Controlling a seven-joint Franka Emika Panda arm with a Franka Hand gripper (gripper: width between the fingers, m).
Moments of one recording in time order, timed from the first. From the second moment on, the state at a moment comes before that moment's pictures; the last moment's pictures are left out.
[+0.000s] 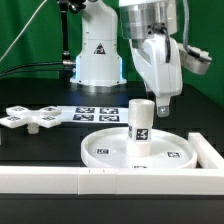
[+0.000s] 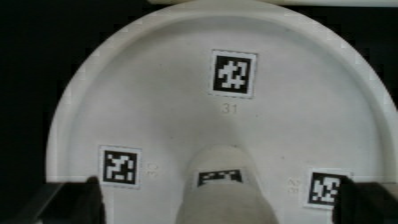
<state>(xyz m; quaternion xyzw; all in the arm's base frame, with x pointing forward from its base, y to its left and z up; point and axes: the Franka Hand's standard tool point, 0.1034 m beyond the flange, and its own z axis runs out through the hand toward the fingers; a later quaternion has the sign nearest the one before) 0.545 0.067 0.091 -0.71 0.70 0.06 0.06</state>
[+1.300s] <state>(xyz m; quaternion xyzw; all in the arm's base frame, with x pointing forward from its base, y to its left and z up) 0.526 0.068 0.087 -0.92 0.38 0.03 0.06</state>
